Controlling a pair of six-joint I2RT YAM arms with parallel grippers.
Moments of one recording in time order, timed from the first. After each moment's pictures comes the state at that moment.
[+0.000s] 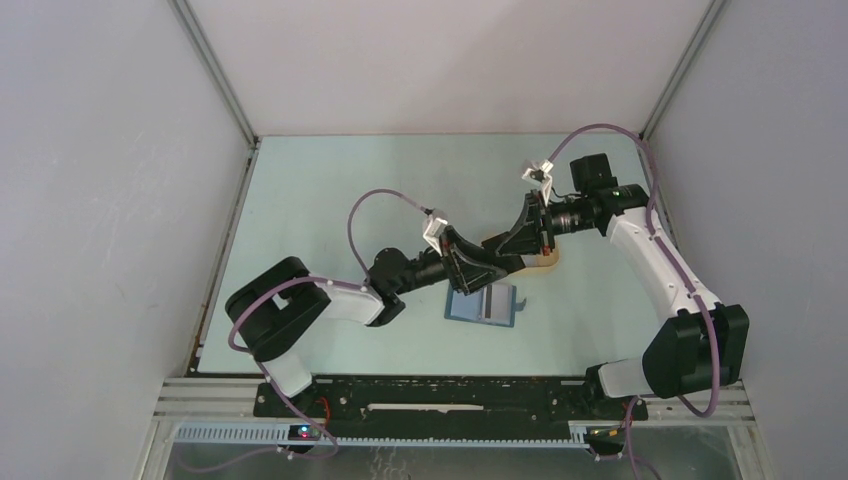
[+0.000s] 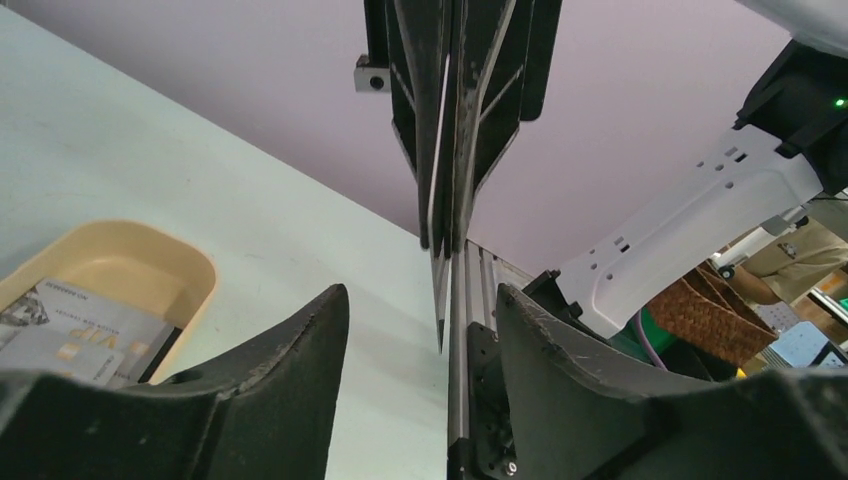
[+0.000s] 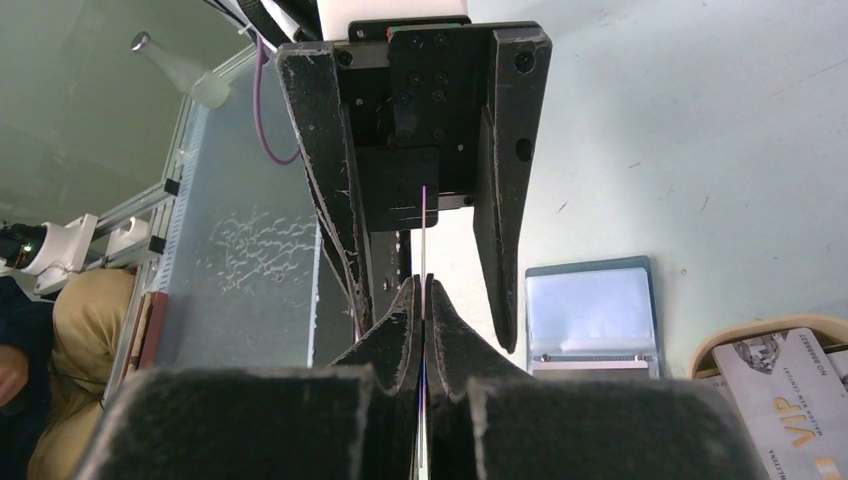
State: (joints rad) left arm -0.88 1.69 0.62 1.37 0.45 -0.71; right arm 0.18 1.39 1.24 -0.91 -1.32 -0.54
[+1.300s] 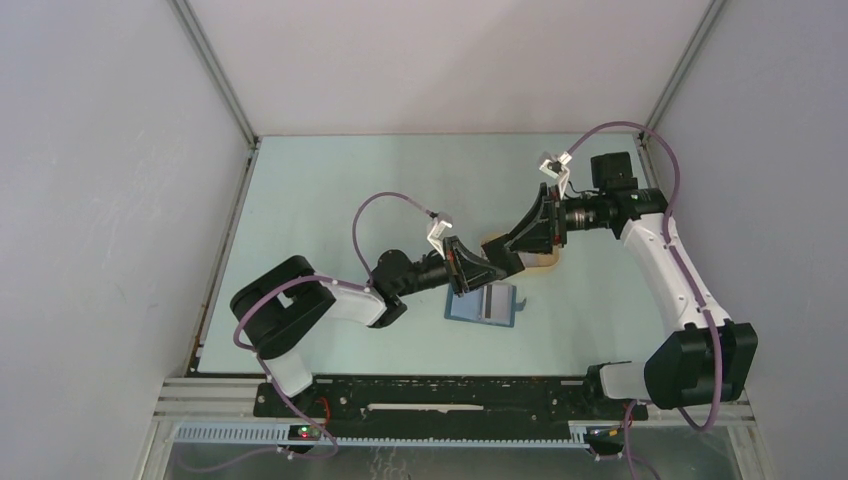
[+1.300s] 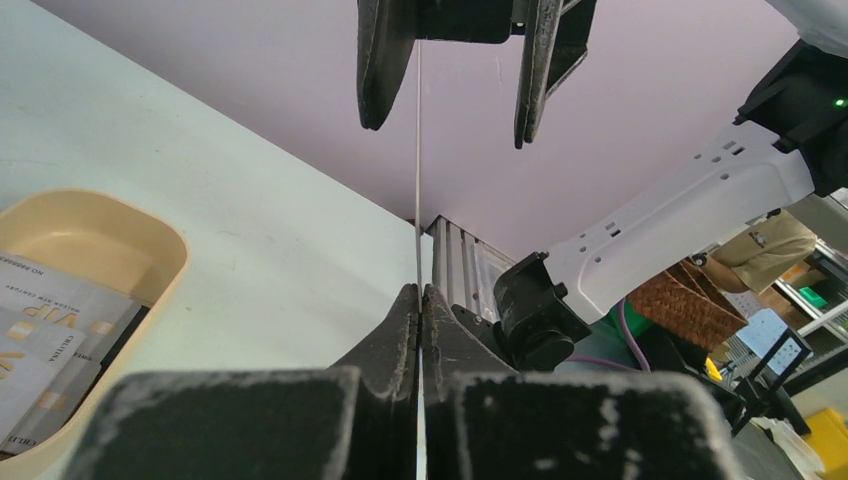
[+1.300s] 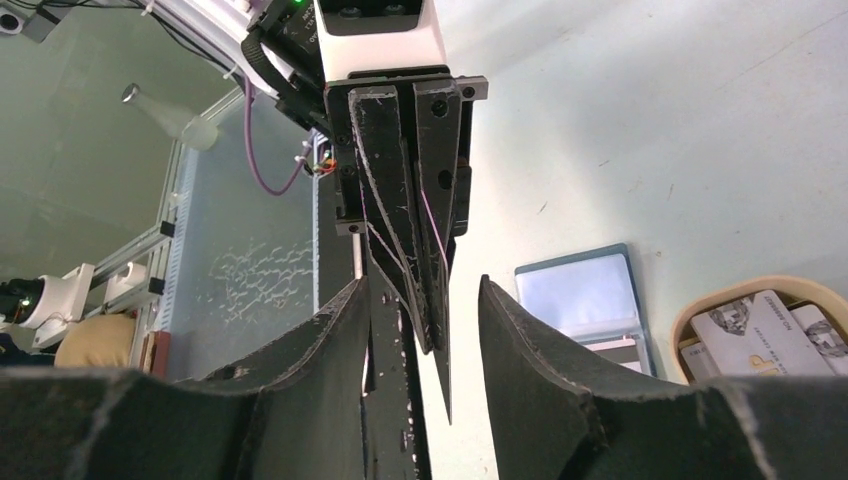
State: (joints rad) left arm -0.89 1.71 0.63 1.37 0.47 -0.74; right arm 0.10 1.33 1.24 -0.88 -1.32 -0.43
